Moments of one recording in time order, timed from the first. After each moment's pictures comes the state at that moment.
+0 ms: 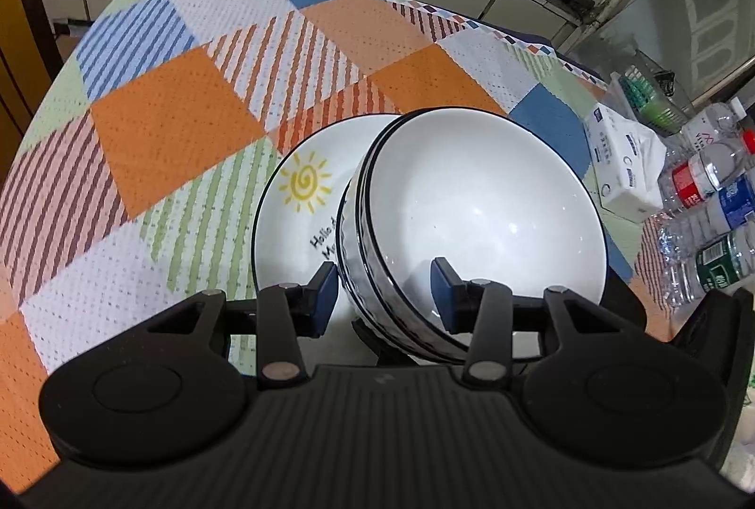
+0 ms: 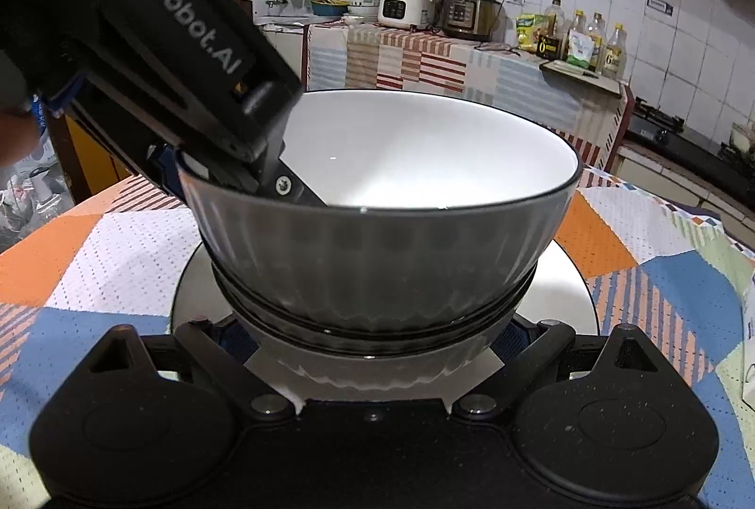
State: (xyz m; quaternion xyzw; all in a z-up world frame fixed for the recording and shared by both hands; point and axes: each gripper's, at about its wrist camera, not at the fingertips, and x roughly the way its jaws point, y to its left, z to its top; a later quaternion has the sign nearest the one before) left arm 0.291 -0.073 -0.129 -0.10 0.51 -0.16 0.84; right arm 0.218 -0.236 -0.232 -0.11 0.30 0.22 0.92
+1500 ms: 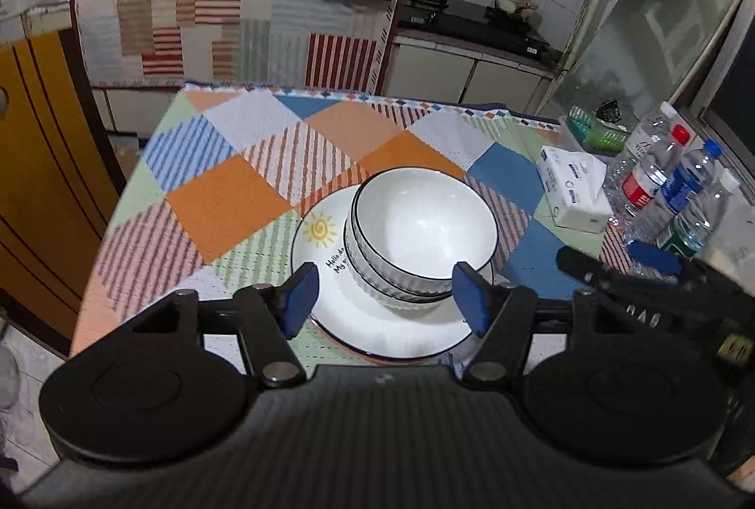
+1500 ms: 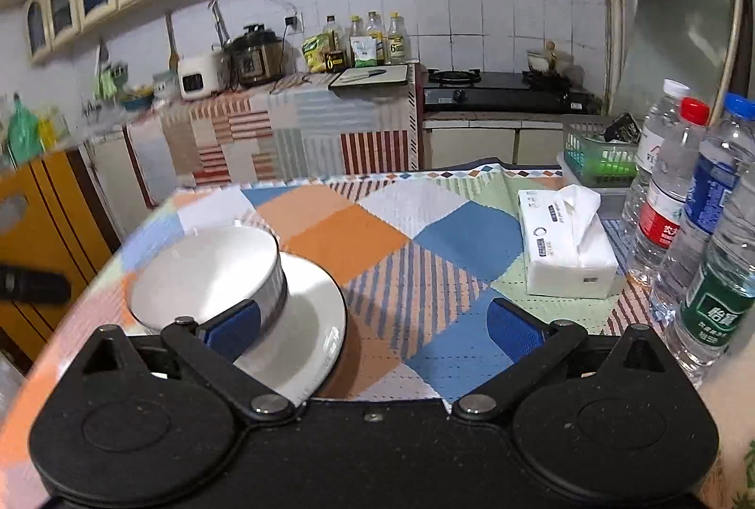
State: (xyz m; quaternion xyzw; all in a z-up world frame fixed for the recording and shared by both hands) left arm 0.170 -0.055 -0.021 -0.04 0.39 -0.16 0.91; right arm 0.141 -0.327 -0.133 0.06 0.28 -0.01 0.96
